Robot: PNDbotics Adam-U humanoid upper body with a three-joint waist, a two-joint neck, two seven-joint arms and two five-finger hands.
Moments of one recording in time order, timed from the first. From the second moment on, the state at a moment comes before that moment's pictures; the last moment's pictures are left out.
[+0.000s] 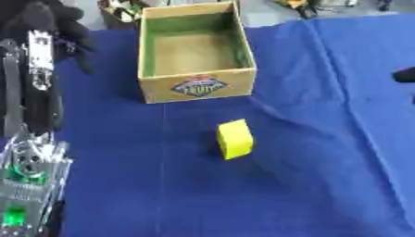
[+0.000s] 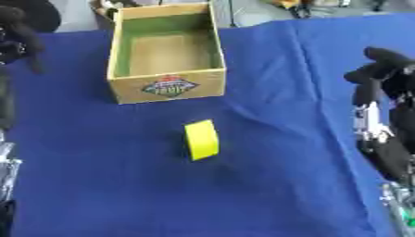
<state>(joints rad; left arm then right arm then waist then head) -0.51 0.16 -0.03 -1.98 -0.20 -0.08 0.22 -0.27 -0.34 -0.01 -1.98 0.27 -0.34 -0.22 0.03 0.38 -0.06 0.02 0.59</state>
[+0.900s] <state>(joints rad) -0.50 0.16 -0.04 -1.98 -0.19 -0.07 0.20 -0.73 -0.73 0.19 -1.98 0.76 -0.21 0.52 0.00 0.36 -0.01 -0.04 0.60</state>
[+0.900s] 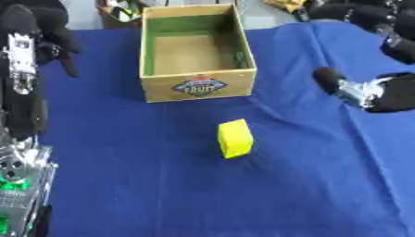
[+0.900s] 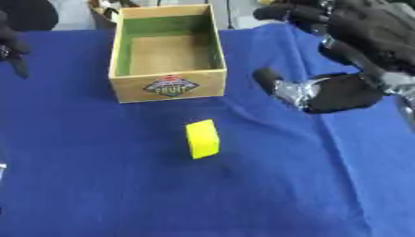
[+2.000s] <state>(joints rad) -0.50 0.16 -0.05 -1.98 -0.18 -0.07 0.18 -0.94 -0.56 0.39 -1.58 0.82 -0.16 0.91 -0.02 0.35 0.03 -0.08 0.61</state>
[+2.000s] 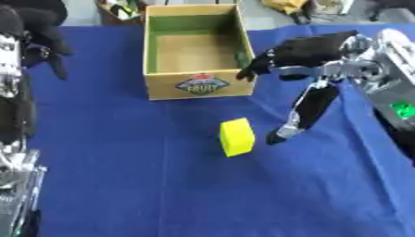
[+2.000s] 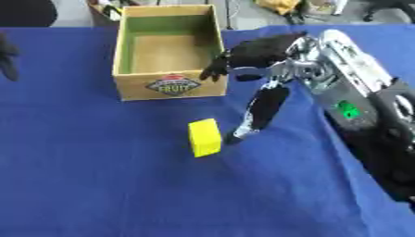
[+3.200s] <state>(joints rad) -0.50 0.15 -0.05 -1.98 -0.18 -0.07 0.18 -0.95 -0.39 0.39 -1.47 1.17 -0.13 0.91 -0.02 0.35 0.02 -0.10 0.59</state>
